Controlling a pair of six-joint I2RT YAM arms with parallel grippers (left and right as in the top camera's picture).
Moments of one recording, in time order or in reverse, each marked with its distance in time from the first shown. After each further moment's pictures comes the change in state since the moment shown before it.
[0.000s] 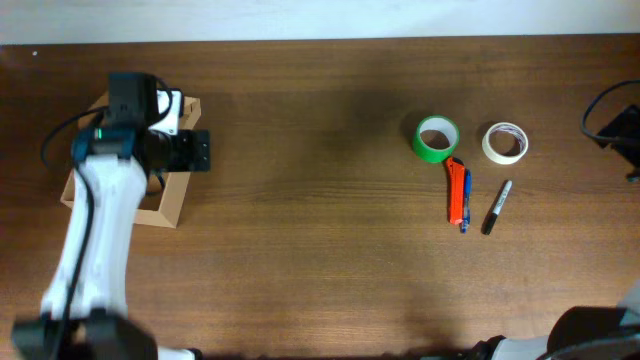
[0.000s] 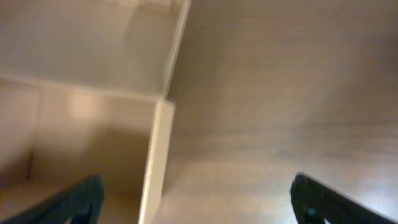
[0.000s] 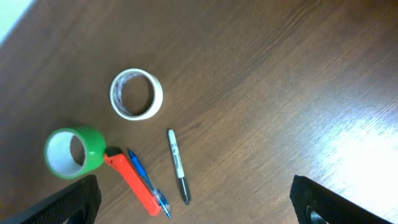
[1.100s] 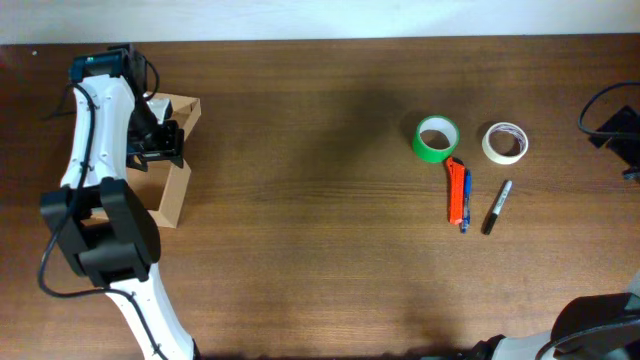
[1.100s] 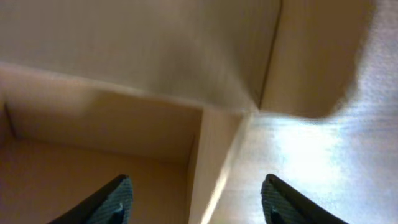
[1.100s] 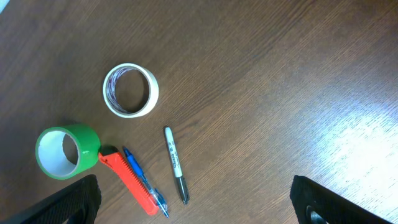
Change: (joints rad) left arm 0.091 0.550 0.530 -0.468 -0.018 0.051; right arm 0.000 0.035 0.000 -0.001 0.000 0.000
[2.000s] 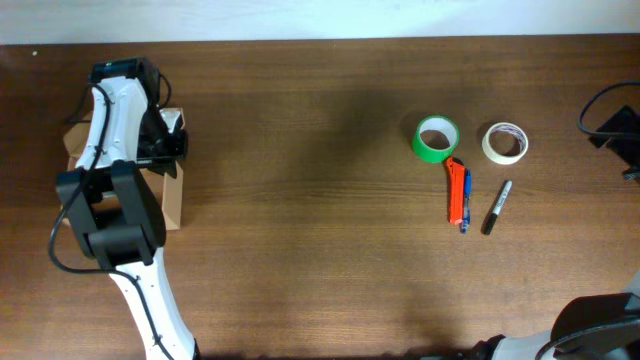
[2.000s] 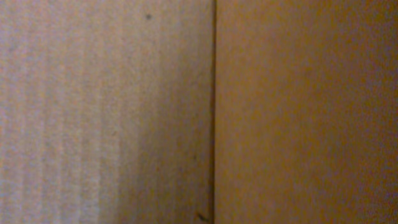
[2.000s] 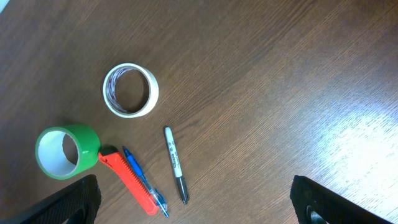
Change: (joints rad) left arm -0.015 0.116 0.023 -0.013 -0.007 0.006; right arm 0.000 0.000 0.000 0.000 0.000 0.000
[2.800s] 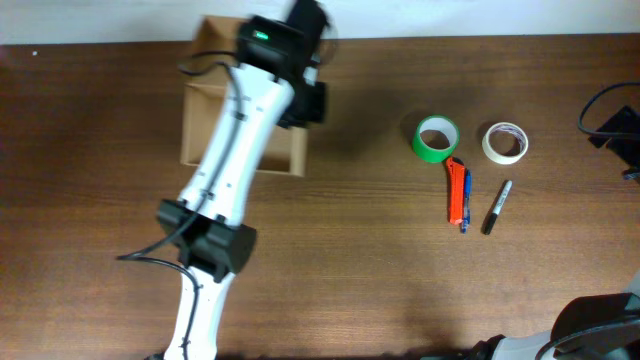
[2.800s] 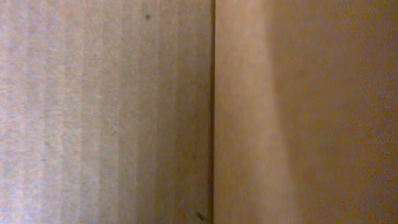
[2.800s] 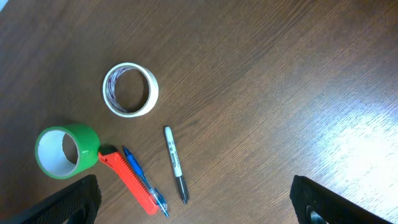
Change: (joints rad) left arm -0.620 0.013 0.633 -0.187 0.015 -0.419; right arm 0.000 0.000 0.000 -0.002 0.000 0.000
